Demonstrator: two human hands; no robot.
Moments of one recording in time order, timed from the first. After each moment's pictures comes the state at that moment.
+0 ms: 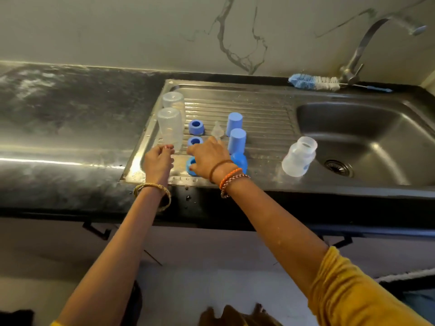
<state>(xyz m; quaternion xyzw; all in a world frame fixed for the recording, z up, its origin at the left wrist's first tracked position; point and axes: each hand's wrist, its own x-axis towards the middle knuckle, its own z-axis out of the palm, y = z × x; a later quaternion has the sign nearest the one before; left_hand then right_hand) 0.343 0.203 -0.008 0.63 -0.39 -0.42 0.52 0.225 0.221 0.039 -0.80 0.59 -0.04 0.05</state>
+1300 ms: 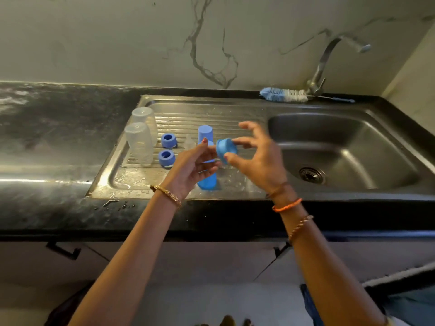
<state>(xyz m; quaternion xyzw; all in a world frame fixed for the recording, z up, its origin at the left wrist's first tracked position) 0.236 0.239 0.048 0.41 -0.41 -0.69 0.43 0.086 0.279 0.071 -0.64 0.59 -0.45 0.19</state>
